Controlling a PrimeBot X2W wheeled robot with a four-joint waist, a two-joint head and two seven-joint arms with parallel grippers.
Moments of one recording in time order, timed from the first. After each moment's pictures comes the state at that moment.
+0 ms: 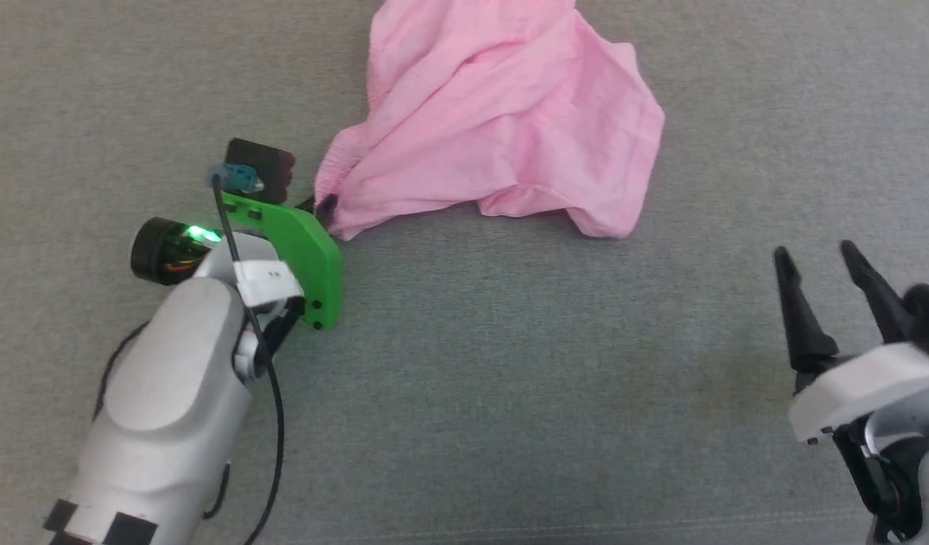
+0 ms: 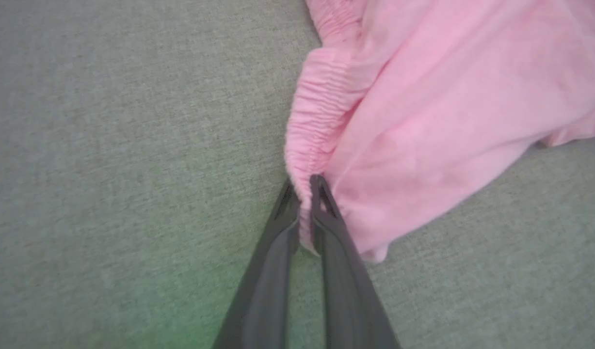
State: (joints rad) left arm -0.66 0.33 -0.46 0.40 -0.48 -0.03 0.34; right arm -0.09 -0.13 -0.10 -0.17 0.17 0.13 0.19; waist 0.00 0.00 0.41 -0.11
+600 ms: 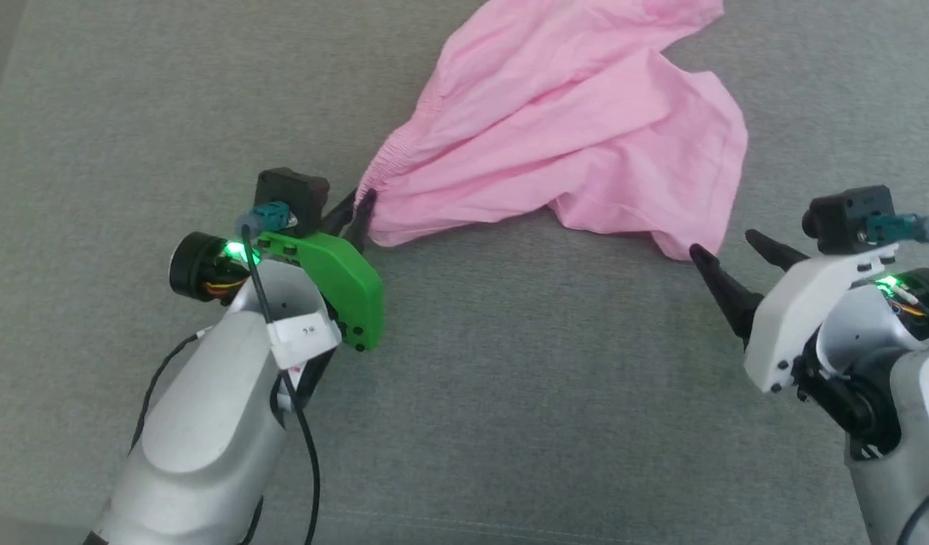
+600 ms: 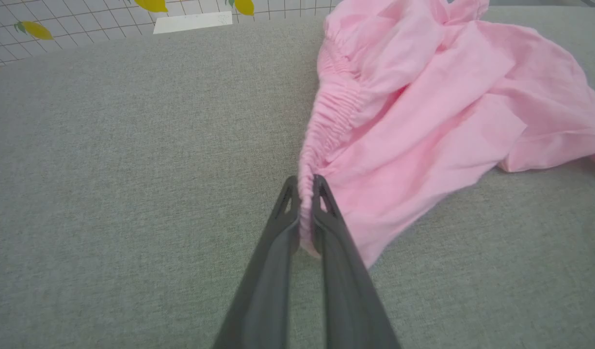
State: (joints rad) left arm -0.57 0.29 -0.49 0.24 -0.45 0.04 0.20; right arm -0.32 -0.25 0.09 -0.03 0.37 0.13 0.59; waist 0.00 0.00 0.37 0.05
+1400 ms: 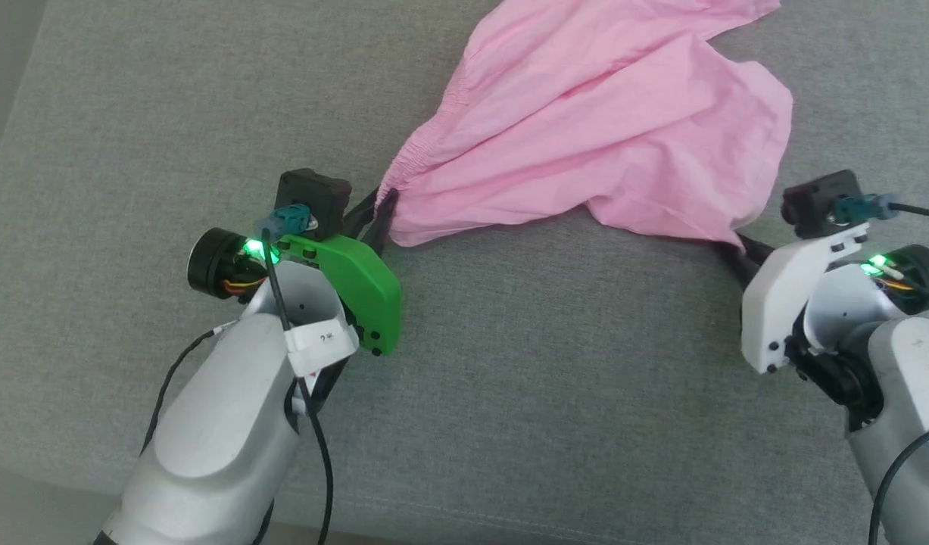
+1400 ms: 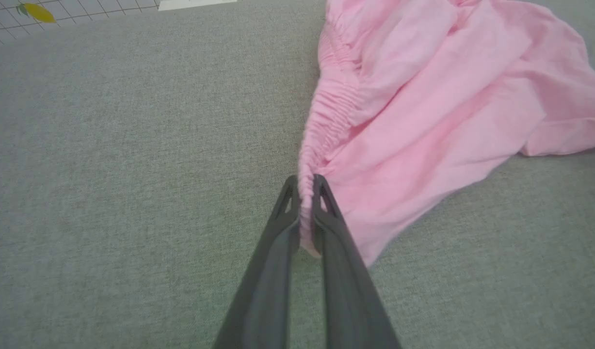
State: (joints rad) left arm -0.57 0.28 -0.52 0.20 -0.45 0.05 0.21; right arm -0.44 -0.33 0.21 0.19 0.37 0.13 0.54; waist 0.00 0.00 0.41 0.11
